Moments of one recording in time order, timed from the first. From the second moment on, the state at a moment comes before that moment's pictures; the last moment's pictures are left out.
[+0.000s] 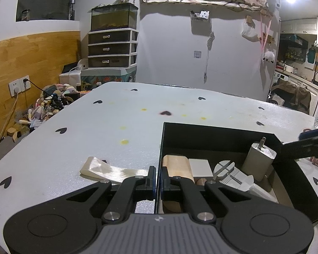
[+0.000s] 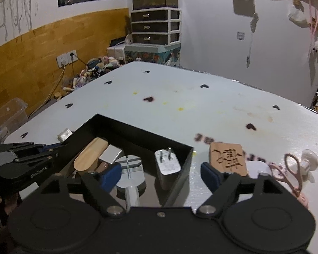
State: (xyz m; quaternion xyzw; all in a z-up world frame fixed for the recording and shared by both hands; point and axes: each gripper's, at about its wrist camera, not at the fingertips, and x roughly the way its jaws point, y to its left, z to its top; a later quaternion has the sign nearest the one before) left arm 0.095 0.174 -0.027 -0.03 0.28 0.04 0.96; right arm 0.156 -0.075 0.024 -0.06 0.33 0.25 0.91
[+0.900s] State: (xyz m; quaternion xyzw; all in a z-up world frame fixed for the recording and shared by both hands) left arm 0.095 0.174 -0.027 -0.03 0.28 0.04 0.96; right arm 0.129 -0.177 -0.029 0.02 0.32 0.12 0.94
